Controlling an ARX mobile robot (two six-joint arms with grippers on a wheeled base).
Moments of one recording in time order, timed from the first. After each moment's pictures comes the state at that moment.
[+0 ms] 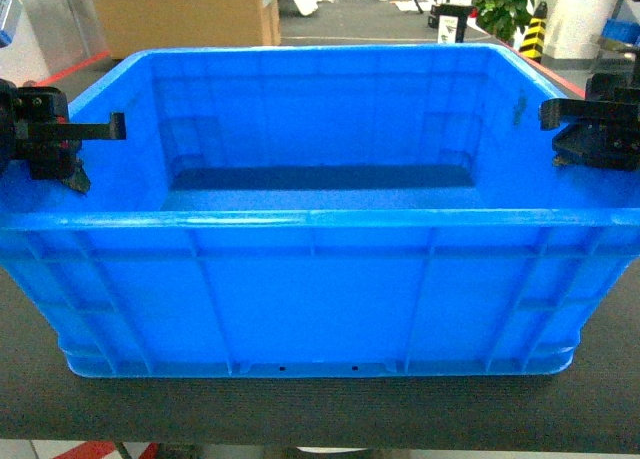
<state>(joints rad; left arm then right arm) -0.11 1.65 0.81 0.47 -0.20 -0.04 0.13 1.68 0.95 0.24 -0.06 0.12</state>
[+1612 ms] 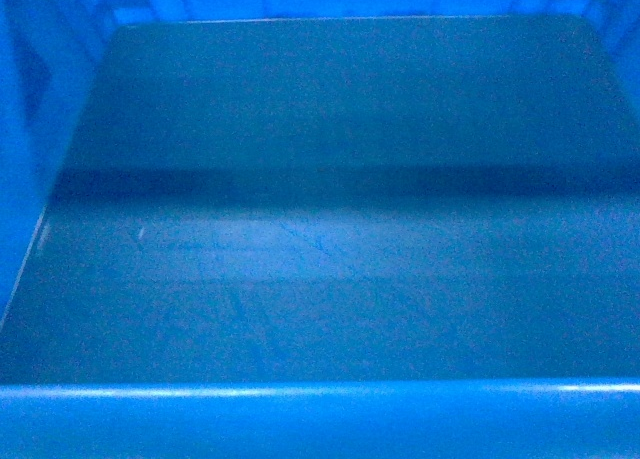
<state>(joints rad) -0.41 0.73 0.29 0.54 -0.40 -0.03 0.29 0.76 0.46 0.18 0.26 0.08</state>
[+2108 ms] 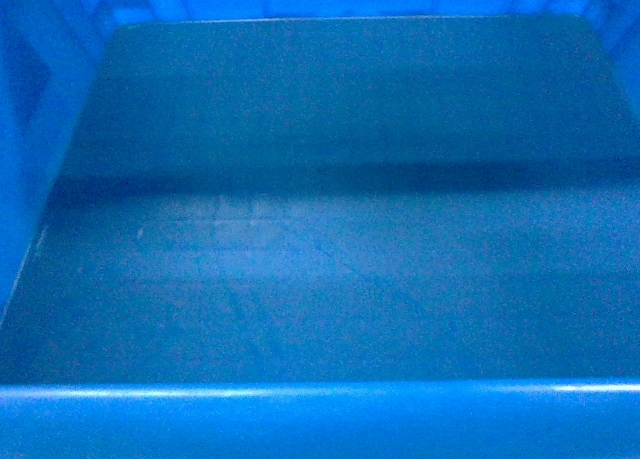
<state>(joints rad) -0.41 0.73 0.29 0.54 -0.40 -0.03 0.29 0.76 0.46 0.18 0.27 0.08</state>
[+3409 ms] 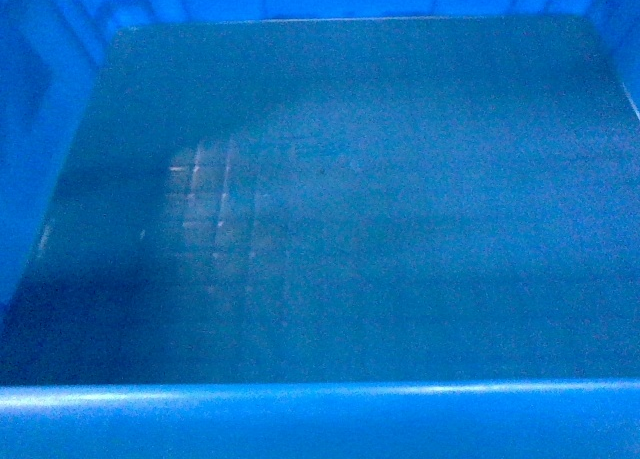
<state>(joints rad) -0.41 0.73 0.29 0.54 -0.40 -0.03 0.29 0.75 0.46 0.18 0.27 0.08</state>
